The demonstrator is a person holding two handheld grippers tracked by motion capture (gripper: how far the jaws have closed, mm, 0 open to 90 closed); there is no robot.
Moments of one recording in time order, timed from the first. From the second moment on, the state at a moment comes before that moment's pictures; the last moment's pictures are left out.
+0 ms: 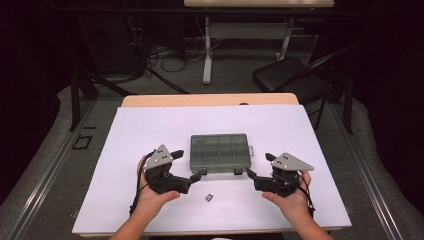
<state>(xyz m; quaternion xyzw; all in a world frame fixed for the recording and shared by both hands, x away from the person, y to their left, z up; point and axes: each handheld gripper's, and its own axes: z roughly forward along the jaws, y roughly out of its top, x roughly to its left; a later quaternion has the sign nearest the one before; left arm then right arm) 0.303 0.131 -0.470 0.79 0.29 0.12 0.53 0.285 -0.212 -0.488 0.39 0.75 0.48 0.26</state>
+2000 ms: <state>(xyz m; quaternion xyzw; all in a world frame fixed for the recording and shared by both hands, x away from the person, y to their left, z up) 0.319 0.113 -0.530 0.82 0.34 0.09 0.45 0.300 -0.191 -0.537 0.34 0.79 0.47 0.20</state>
